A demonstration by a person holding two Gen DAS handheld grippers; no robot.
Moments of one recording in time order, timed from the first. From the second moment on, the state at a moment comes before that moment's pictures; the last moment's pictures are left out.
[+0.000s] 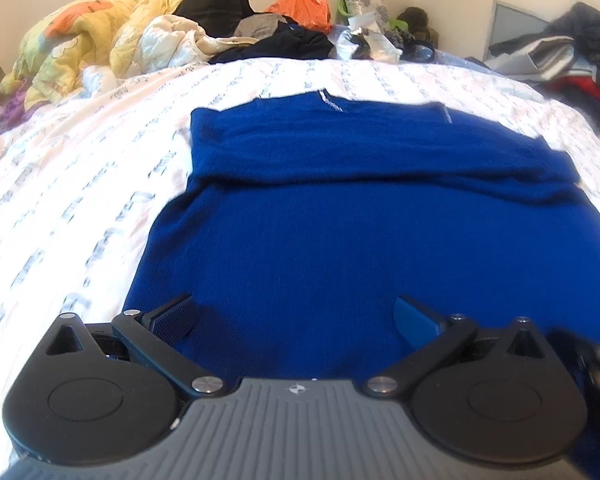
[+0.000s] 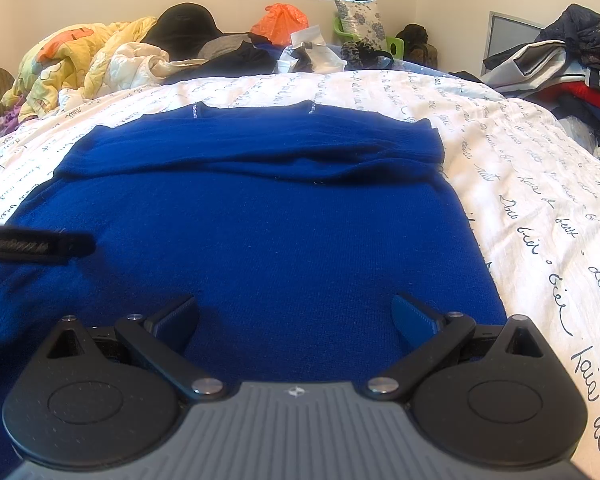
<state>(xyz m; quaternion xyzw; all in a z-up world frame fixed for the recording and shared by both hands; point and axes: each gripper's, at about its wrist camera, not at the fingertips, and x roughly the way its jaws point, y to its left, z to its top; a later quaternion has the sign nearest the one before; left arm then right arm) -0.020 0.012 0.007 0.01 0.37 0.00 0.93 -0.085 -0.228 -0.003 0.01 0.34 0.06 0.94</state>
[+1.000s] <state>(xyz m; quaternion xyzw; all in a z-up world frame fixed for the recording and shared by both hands) -0.174 0.158 0.014 -0.31 0.44 -0.18 0.82 -0.190 -0.420 0.021 0.32 0.47 0.18 0.80</state>
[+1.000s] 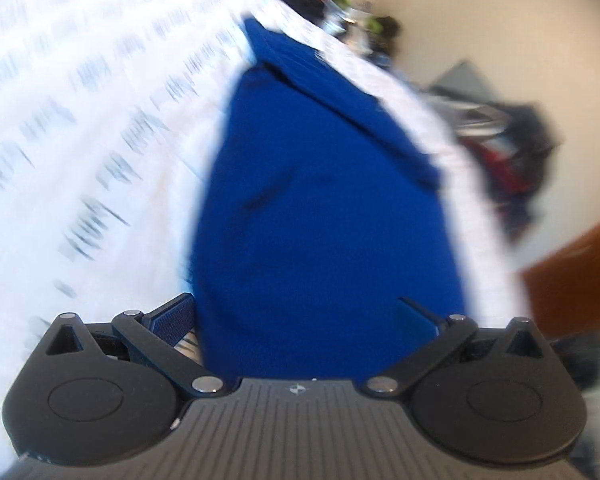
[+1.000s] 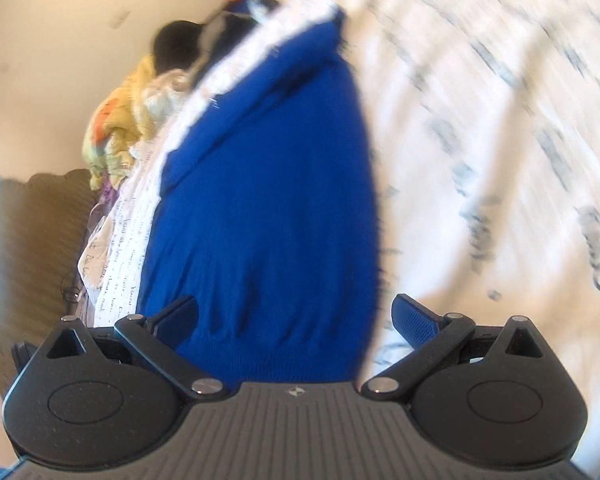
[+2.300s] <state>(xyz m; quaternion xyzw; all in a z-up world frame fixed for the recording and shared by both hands) -0.117 0.161 0.068 -0.28 0.44 -0.24 0.82 -0.165 -0.402 0.022 0.40 0.46 0.28 0.74</state>
